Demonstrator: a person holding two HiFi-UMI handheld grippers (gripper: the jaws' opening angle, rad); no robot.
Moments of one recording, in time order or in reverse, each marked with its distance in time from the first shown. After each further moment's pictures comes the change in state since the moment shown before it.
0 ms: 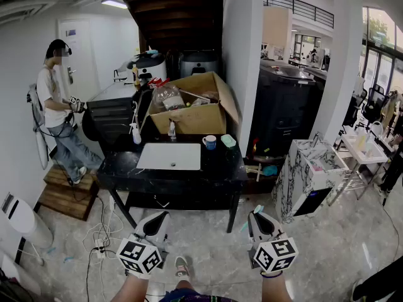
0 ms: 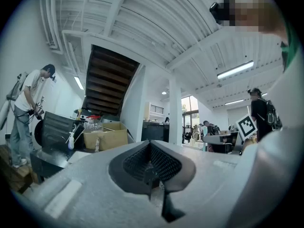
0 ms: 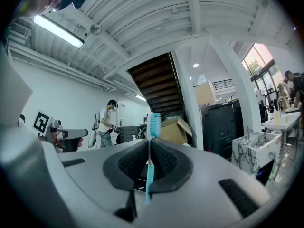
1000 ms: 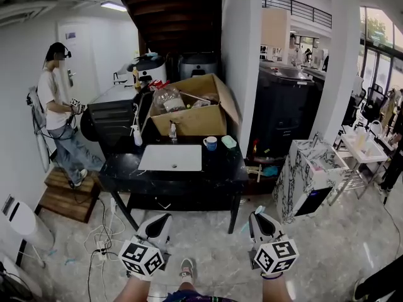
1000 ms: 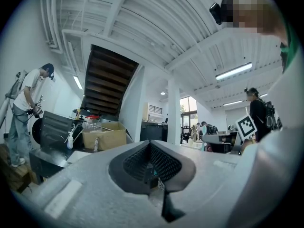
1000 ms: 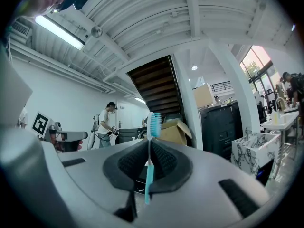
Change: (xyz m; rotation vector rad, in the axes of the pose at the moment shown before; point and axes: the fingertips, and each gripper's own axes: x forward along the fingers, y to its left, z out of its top) left arm -0.011 0.002 -0.002 -0.003 -0.006 -0.019; right arm -0.004 0.015 0.001 0.000 -0.035 -0.013
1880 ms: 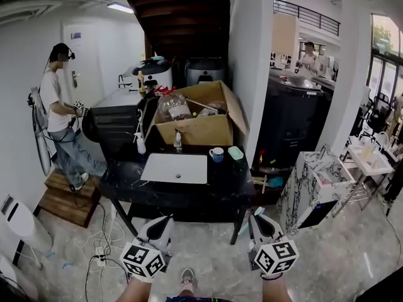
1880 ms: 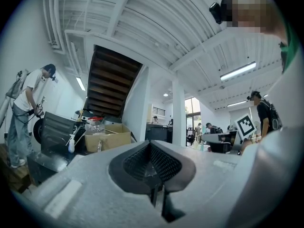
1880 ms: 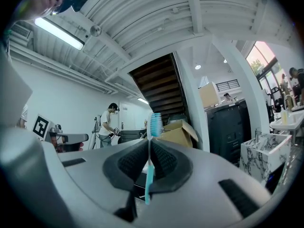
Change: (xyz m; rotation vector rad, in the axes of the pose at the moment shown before) left arm 0.049 0.054 0.009 -0.009 -0.021 0.035; right arm 0.083 -0.008 0.014 0.000 -0.007 0.050
